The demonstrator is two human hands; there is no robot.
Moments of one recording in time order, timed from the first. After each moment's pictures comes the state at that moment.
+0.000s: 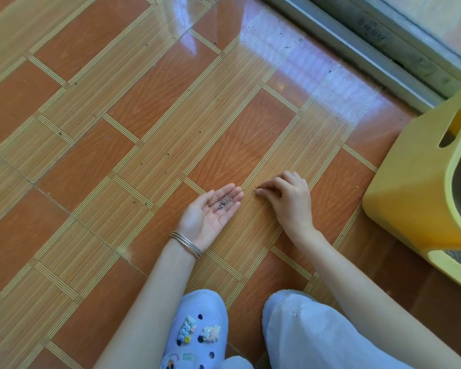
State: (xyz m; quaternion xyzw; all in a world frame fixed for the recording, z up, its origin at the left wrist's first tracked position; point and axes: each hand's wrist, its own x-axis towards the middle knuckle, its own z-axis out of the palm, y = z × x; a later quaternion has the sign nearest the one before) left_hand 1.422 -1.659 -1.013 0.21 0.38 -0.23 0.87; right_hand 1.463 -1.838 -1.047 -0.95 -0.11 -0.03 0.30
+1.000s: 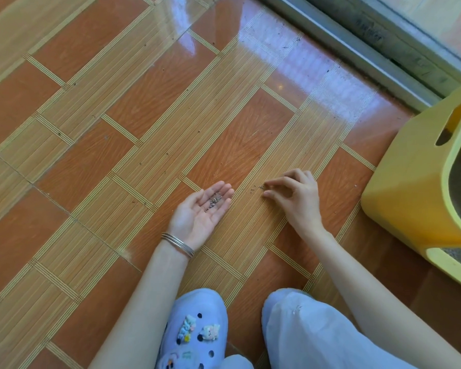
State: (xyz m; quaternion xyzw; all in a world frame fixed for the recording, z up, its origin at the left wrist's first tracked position) left_hand 1.420 -1.648 -1.012 0.19 0.40 -0.20 0.88; right_hand 1.464 -1.856 -1.040 -0.94 -0.06 0.03 0.33
